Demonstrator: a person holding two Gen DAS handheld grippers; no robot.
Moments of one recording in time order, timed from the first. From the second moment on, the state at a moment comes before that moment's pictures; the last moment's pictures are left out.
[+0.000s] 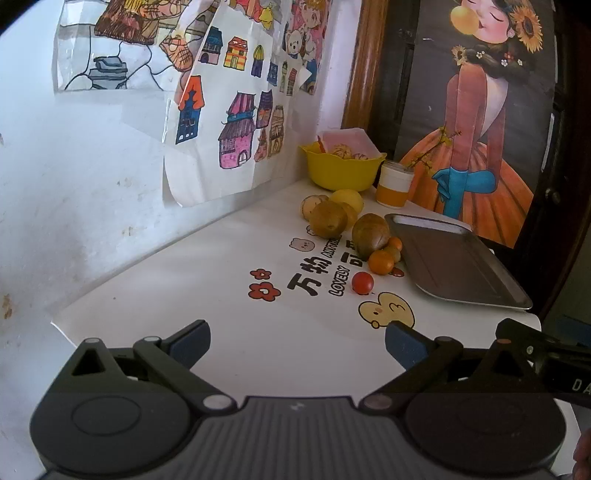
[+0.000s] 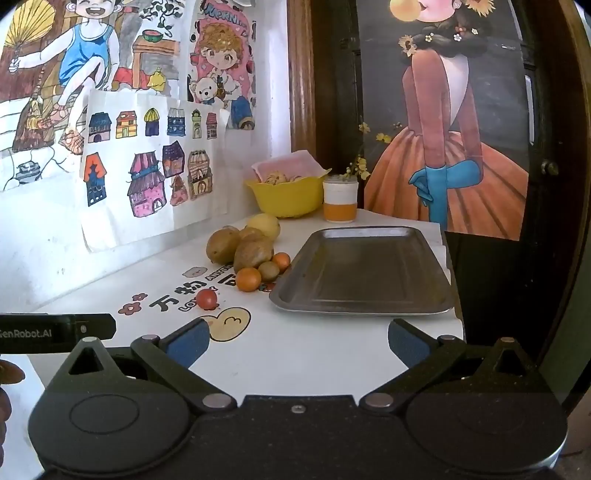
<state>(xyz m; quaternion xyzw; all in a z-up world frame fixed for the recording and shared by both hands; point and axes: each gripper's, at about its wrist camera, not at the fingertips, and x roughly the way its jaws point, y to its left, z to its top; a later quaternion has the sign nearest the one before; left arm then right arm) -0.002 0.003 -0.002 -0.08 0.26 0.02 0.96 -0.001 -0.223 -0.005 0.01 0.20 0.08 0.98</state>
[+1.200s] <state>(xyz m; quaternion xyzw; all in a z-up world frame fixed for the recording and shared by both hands) -0.003 0.005 -0.003 -0.08 0.26 0.02 0.96 -0.005 -0.223 -0.006 0.00 0.20 0.08 0.98</state>
